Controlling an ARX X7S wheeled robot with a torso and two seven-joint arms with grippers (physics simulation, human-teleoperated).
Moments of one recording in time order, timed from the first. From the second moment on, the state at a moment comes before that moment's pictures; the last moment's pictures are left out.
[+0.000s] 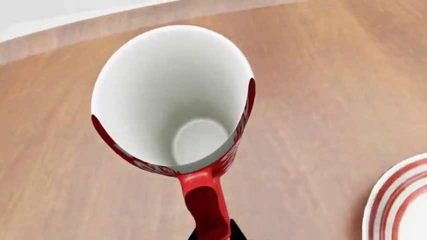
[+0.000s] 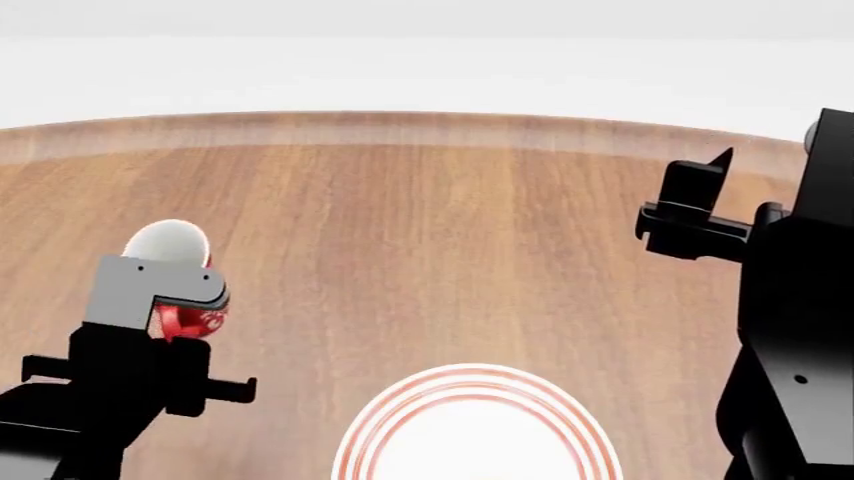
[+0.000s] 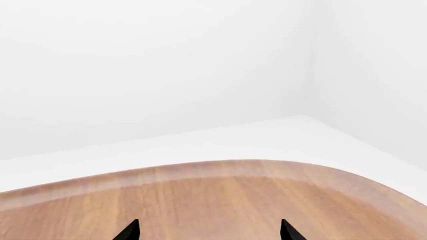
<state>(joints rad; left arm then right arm) -0.77 -0.06 0.10 -0.34 0.03 -0.97 0.01 0.79 0.30 0.09 -0.21 0.32 1.03 0.32</state>
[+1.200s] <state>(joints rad) -0.83 -0.03 0.75 -0.21 -0.06 -1.05 0.30 0.78 0.30 0.08 -0.18 0.34 1.00 0.32</state>
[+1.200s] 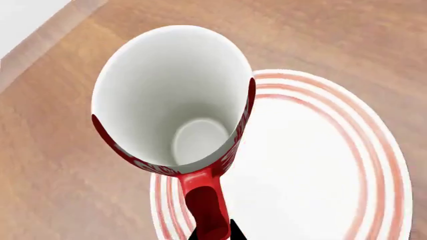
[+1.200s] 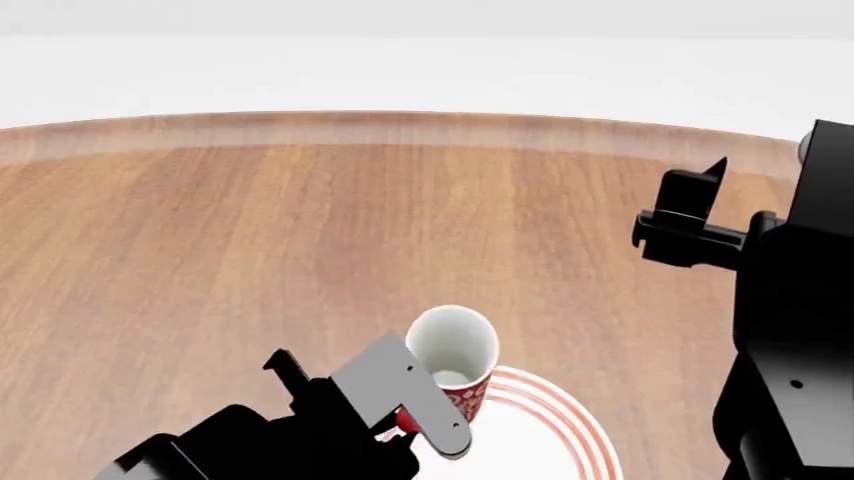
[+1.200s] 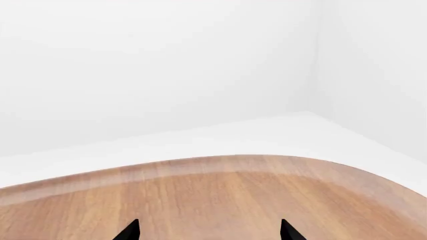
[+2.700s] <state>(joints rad) -1.18 0.00 1.54 -0.78 -1.07 -0.67 0.00 0.76 0.30 0.07 -0.14 0.36 0.95 0.32</state>
